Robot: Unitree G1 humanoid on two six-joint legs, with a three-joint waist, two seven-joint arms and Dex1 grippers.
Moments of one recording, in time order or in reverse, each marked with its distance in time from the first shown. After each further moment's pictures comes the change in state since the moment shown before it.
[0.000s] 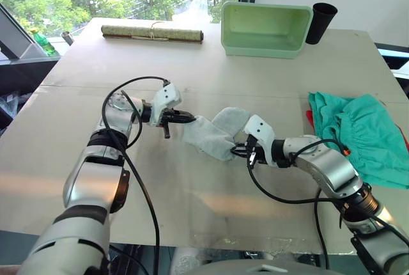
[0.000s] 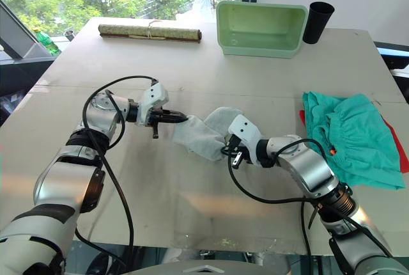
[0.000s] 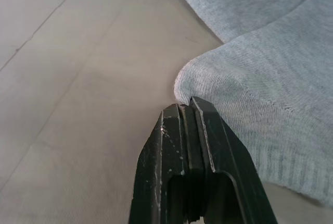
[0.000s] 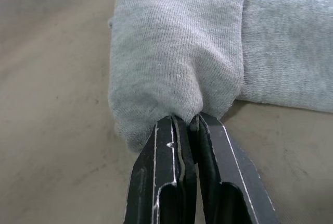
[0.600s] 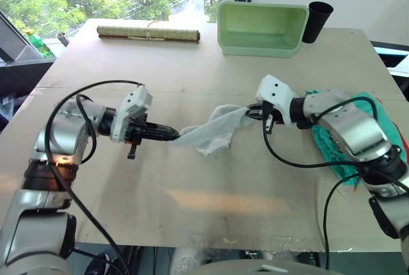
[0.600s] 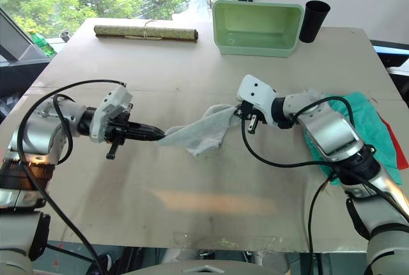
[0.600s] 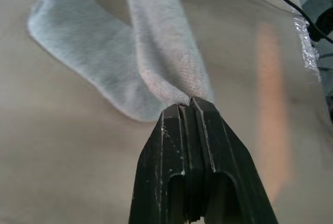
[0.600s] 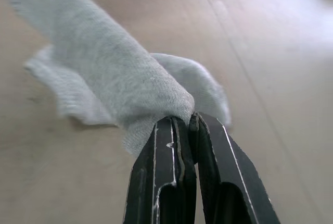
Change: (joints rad) left arm 0.433 0.311 0.110 -0.980 -0.380 0.649 -0.152; right arm -0.326 -0.132 0.013 0.181 -0.131 -0.197 0.139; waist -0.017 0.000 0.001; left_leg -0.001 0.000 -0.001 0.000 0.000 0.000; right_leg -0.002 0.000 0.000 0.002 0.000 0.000
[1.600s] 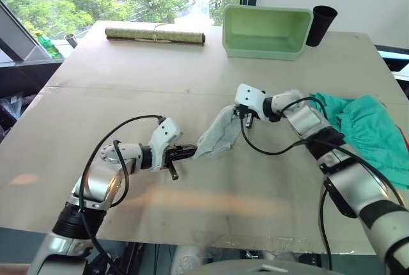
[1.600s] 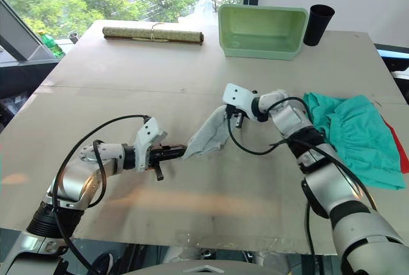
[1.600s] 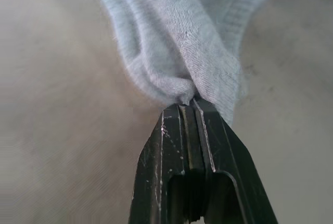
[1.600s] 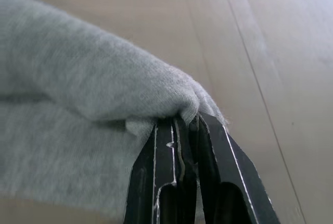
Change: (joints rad) left arm 0.258 -0.176 -0.078 -0.184 0.056 0.018 0.606; right arm -0.130 0.256 0.017 0.698 -0.272 -0.451 0.068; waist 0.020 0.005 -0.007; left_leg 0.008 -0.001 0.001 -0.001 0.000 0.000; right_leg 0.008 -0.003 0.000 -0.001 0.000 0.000
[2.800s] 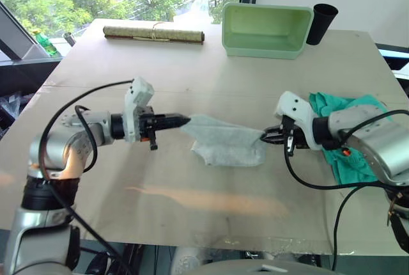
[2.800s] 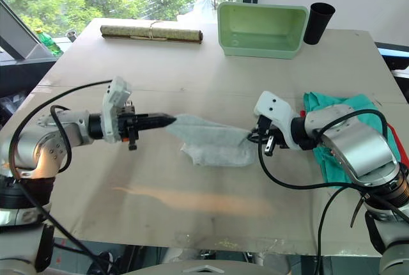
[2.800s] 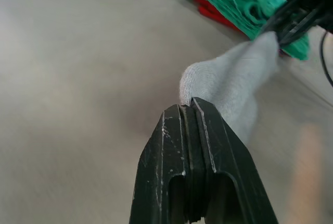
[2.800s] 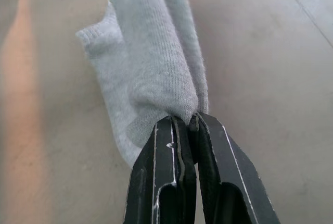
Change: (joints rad) left arm -0.167 0.130 0.206 -0.030 -0.342 0.323 -0.158; right arm 0.312 -0.404 -0.182 -1.123 0.459 0.966 0.040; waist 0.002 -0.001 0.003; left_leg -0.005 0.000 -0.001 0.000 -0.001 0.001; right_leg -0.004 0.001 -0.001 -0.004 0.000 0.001
